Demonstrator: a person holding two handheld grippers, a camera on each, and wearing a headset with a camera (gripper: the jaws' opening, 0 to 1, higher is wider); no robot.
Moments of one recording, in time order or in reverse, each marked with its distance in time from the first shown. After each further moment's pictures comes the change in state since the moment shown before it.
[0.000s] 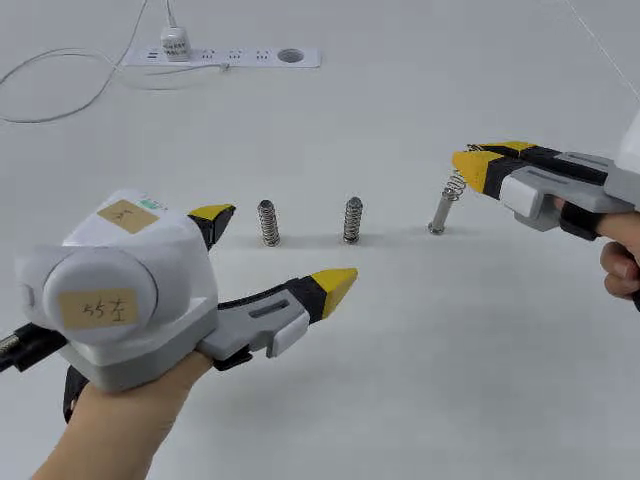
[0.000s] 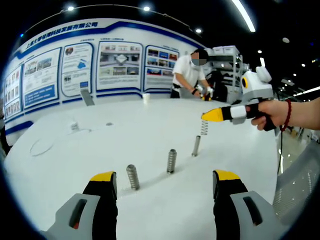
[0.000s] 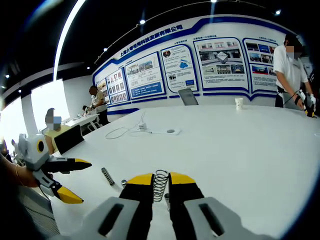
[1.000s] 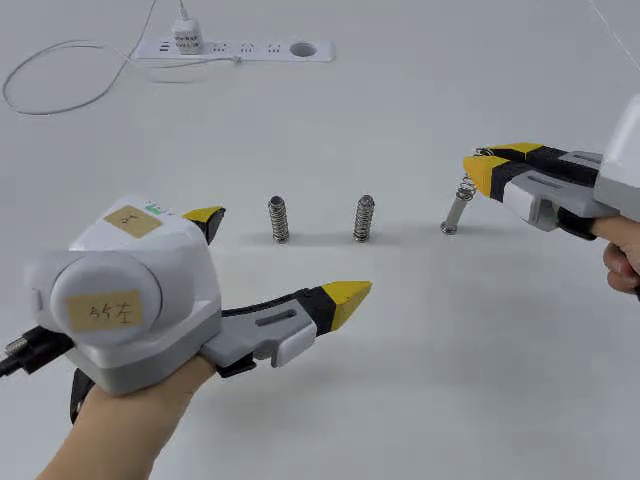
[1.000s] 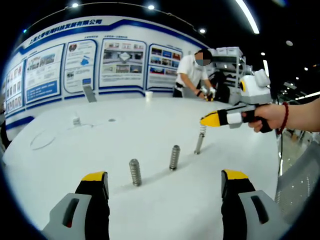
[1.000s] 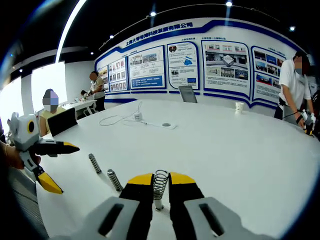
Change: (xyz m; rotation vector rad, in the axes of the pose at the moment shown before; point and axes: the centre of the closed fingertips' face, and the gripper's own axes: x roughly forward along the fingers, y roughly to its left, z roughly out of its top) left arm 0.000 0.005 -0.007 -0.032 0.000 0.008; right arm 0.016 -0.010 -0.016 -0.136 0.058 -0.032
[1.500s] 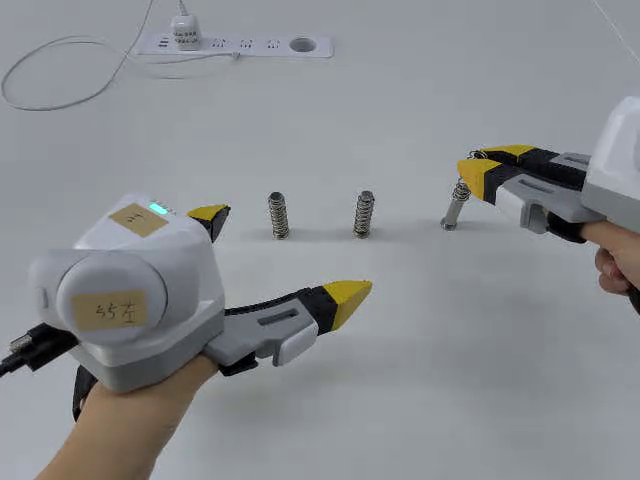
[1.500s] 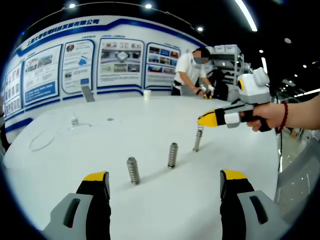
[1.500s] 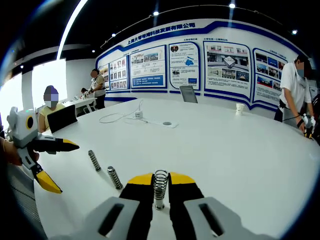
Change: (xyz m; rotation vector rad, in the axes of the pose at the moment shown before) left arm 0.001 -0.003 -0.004 0.021 0.018 -0.009; right arm 0.003 0.003 -0.005 -0.024 0.005 -0.008
